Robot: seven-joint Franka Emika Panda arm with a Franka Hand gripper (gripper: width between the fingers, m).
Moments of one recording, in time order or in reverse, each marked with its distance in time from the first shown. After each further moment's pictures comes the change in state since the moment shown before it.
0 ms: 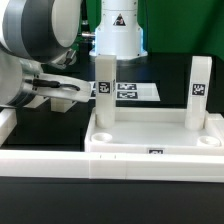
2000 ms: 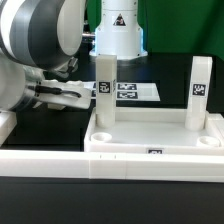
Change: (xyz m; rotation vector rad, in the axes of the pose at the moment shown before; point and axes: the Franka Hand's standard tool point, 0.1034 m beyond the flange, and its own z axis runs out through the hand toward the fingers) arm 0.009 0.006 0.009 -0.001 0.023 0.007
